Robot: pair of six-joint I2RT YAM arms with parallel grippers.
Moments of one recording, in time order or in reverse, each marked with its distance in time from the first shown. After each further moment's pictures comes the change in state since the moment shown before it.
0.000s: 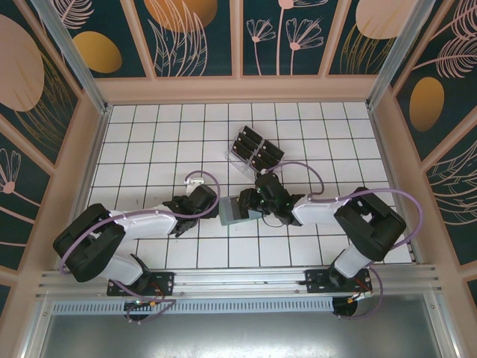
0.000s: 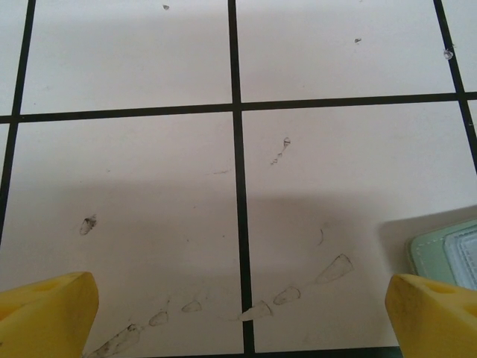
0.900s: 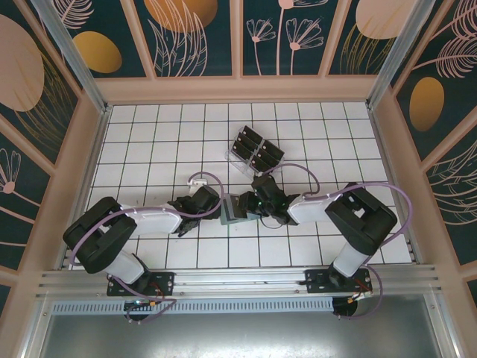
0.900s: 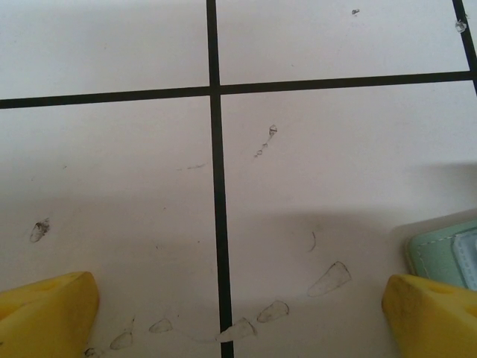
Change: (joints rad) left arm 0.000 0.084 0.000 0.071 0.018 0.003; right arm 0.014 0.066 0.020 -0.006 -0.019 0.000
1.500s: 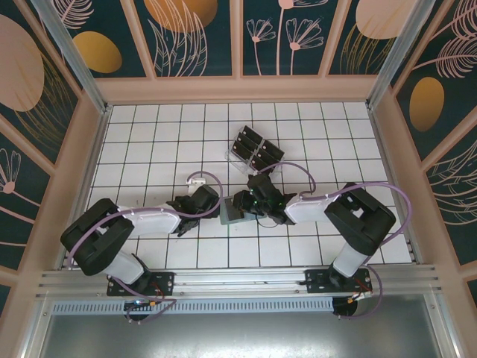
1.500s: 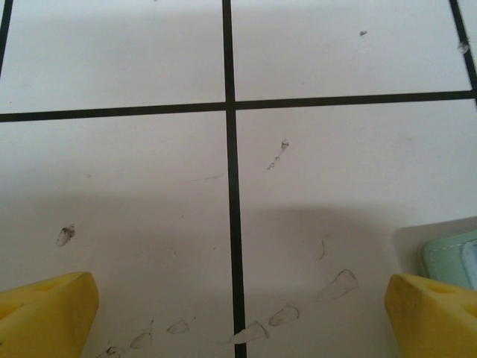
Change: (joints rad) left arm 0.000 -0.029 0.000 -0.016 -0.026 -0.002; right arm 0.030 -0.005 0.033 0.006 -0.005 0.023
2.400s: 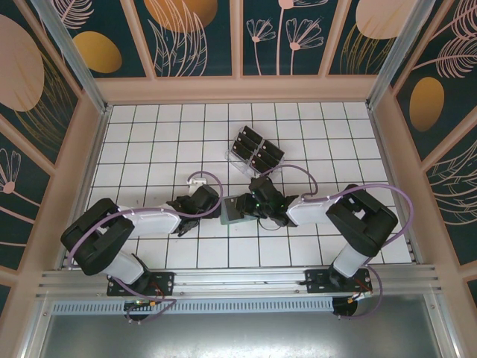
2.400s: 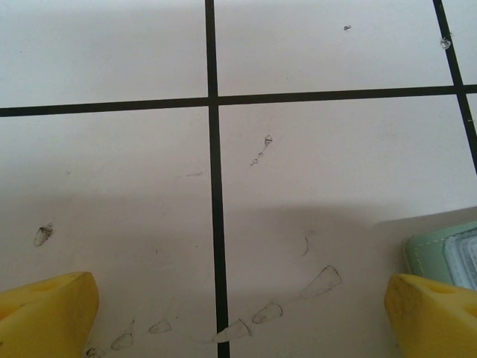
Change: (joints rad) left arm 0.000 0.011 -0.002 0.019 0.028 -0.002; right arm 0.004 -0.011 -0.033 -0.022 0.009 0.002
